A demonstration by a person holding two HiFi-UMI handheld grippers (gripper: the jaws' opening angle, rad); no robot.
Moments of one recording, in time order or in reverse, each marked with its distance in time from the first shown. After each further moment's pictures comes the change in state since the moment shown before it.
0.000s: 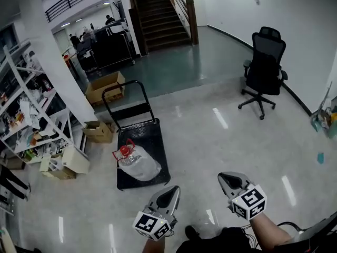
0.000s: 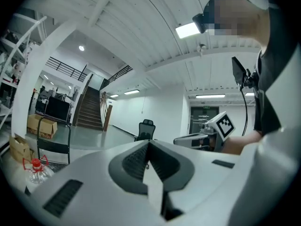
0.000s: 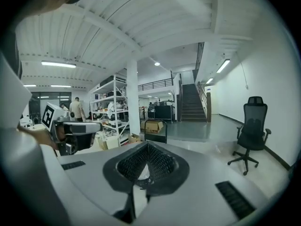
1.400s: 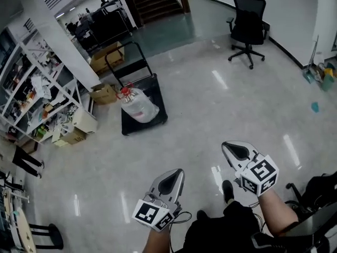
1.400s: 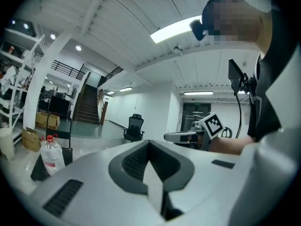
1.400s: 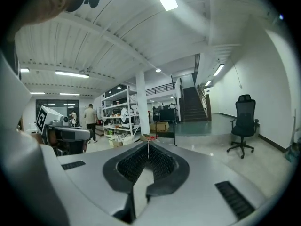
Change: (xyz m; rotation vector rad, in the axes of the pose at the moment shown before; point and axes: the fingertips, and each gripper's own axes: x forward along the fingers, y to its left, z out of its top) left arm -0.294 -0.369 -0.079 0.014 0.058 -0.003; right arm -0.380 0.203 -0.123 0.043 -0.065 0.036
